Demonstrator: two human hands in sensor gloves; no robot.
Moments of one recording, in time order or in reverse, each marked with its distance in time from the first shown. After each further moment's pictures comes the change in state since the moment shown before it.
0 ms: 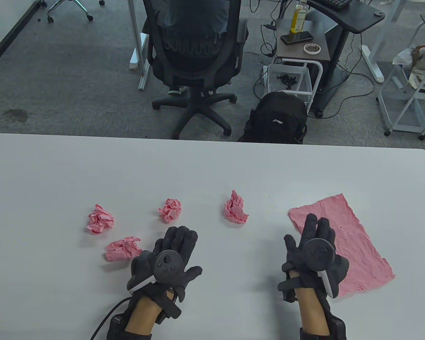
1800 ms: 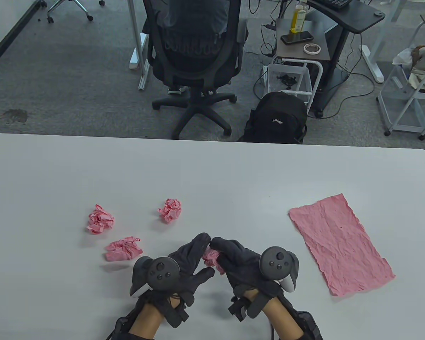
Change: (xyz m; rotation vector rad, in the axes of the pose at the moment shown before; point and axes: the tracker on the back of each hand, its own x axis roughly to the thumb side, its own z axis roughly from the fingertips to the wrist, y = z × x) left_hand 0.028 -0.002 0.006 0.168 -0.208 0.287; right_hand 0.099 0.046 0.053 0.408 -0.555 -0.716
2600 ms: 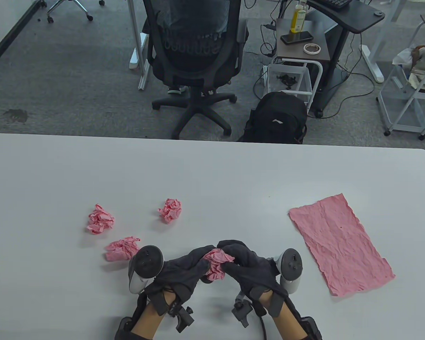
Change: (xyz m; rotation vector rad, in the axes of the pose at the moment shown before) left_hand -0.024 -0.004 -0.002 -0.031 0.038 0.531; right_hand -0.024 0.000 0.007 0.007 -0.051 -0.507
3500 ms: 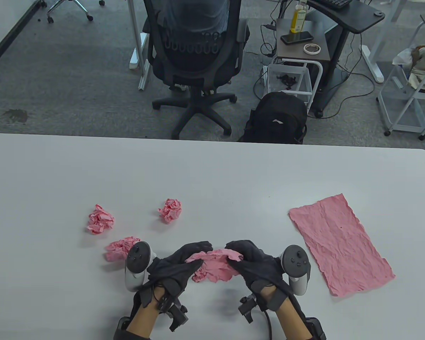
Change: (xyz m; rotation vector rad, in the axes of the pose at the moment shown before) left_hand -0.011 0.011 0.002 0.008 -0.018 0.321; right_hand 0.002 -0.026 0.001 -0.067 0.137 0.088
